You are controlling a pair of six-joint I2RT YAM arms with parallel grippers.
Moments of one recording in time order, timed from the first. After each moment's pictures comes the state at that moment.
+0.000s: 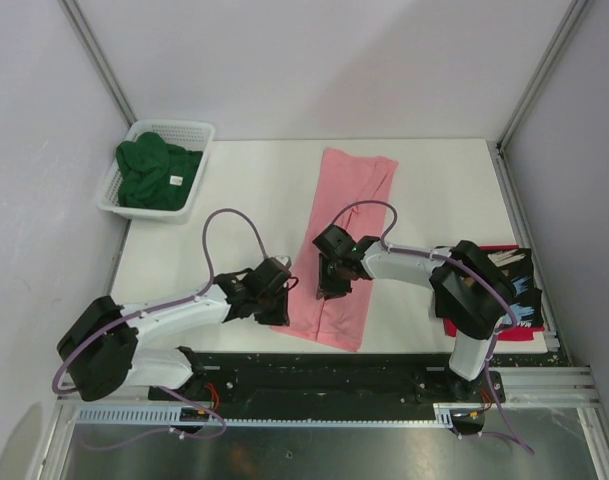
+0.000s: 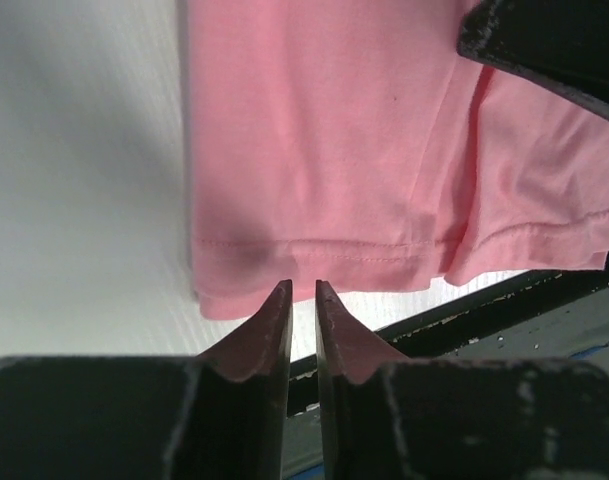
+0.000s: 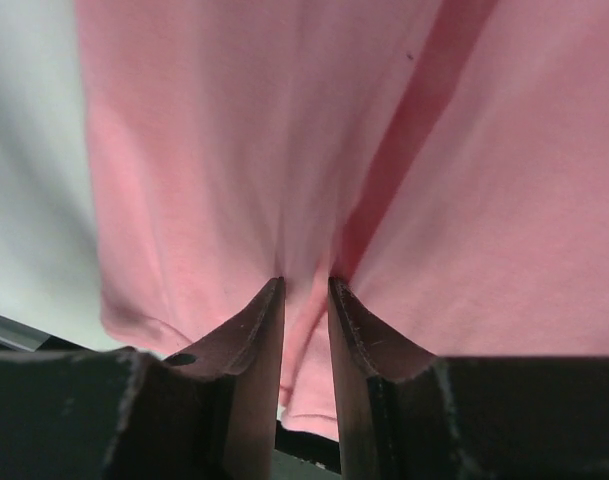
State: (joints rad) left arm -0.86 1.28 0.64 -0.46 0.02 -0.73; right arm 0.84 1.80 1.12 -0.44 -0.08 0.86
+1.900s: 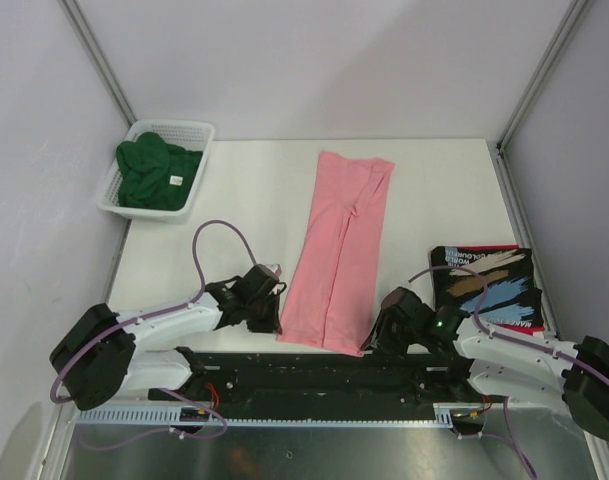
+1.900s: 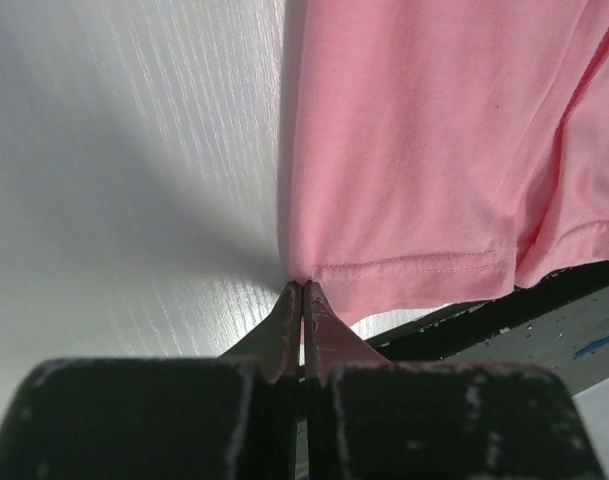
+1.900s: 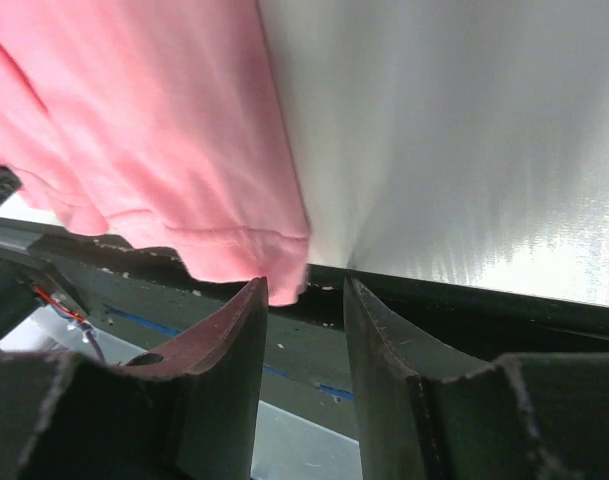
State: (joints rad) left arm -0.81 1.21 0.51 -0.40 0.09 -0.73; right arm 0.93 0.96 0.36 -0.45 -0.10 1.31
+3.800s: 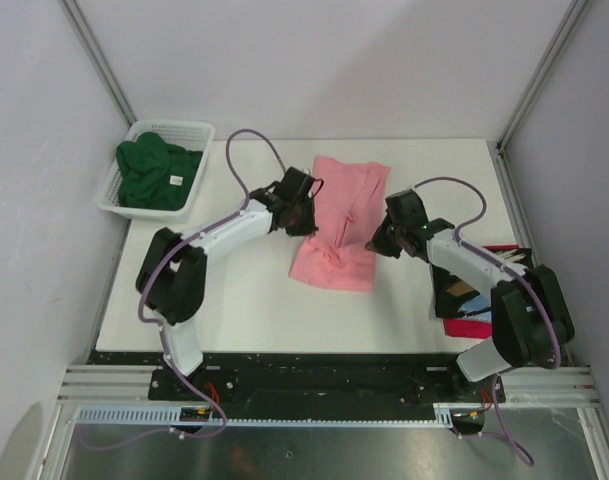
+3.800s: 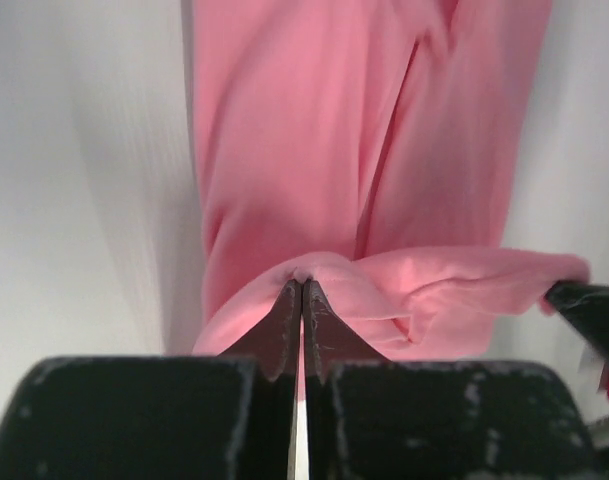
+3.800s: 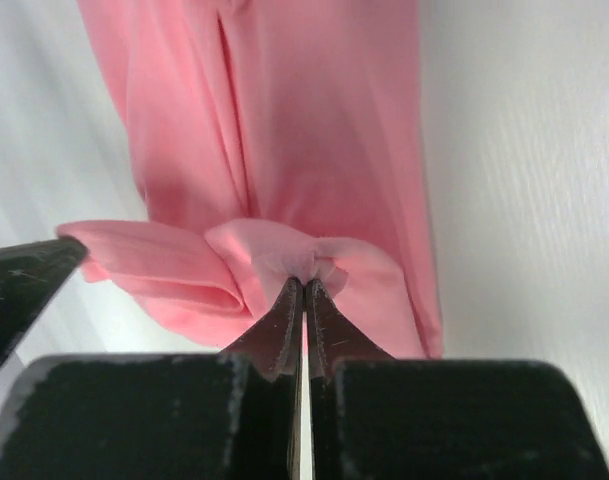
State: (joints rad) left arm -0.63 1.81 1.37 -0.53 -0.02 -0.62; right arm 0.46 1.47 0.96 -0.36 -0.01 0.92
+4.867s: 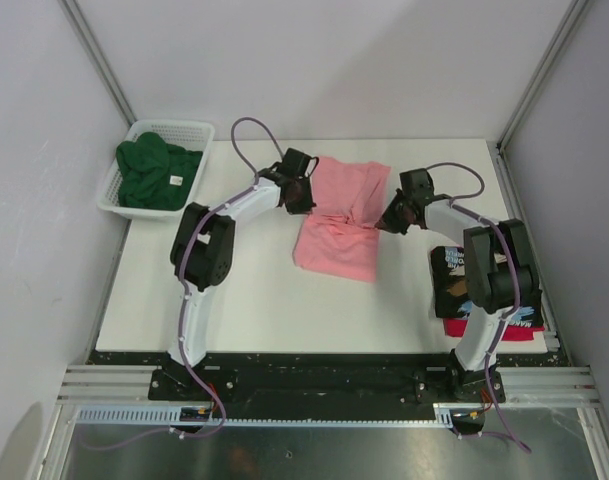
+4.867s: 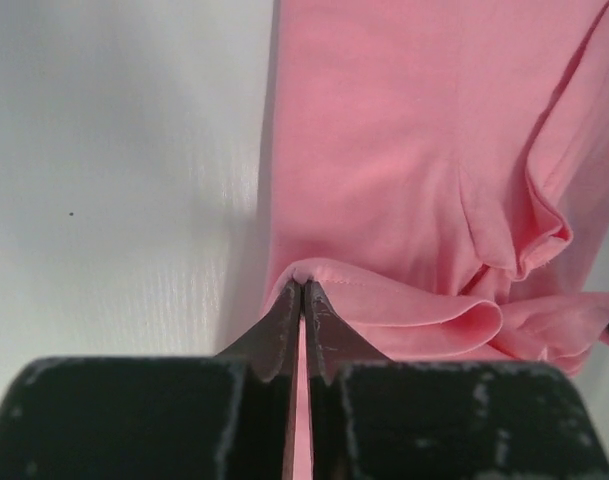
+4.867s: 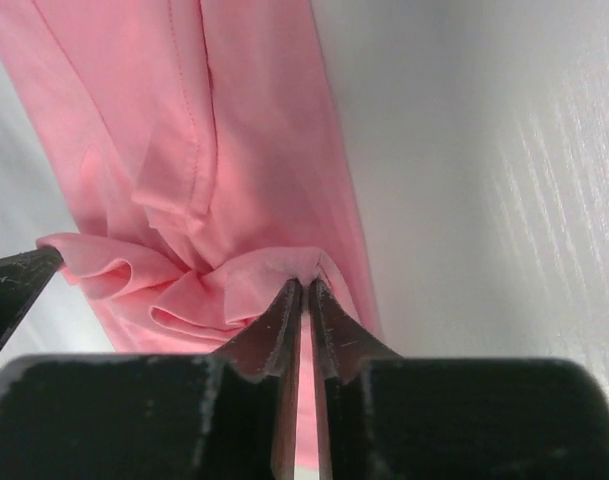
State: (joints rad) left arm -0.49 2.19 1.76 -0.50 -0.01 -0.58; right arm 0.24 1.85 1.19 -0.26 -0.12 0.83
